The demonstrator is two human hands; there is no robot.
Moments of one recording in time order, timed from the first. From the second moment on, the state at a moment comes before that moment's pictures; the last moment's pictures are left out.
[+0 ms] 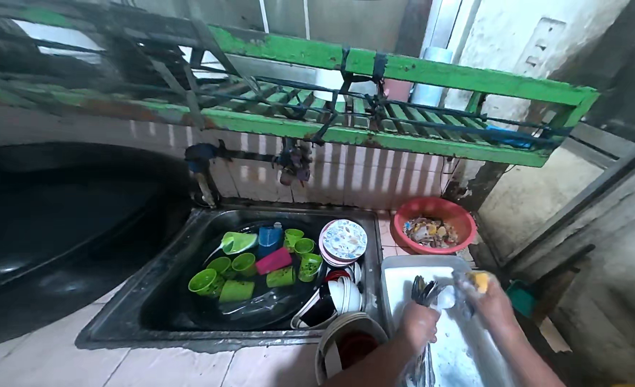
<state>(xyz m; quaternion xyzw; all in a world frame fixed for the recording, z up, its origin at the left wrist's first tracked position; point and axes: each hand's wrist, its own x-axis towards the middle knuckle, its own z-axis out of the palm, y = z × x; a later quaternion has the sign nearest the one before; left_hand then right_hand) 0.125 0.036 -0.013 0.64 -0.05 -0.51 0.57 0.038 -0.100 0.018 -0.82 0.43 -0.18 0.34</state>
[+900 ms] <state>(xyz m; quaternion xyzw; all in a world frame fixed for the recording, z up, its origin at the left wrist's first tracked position) 0.126 0.049 -0.004 0.47 -0.08 -0.53 0.70 0.004 -0.105 0.057 -0.77 0.39 0.06 0.49</state>
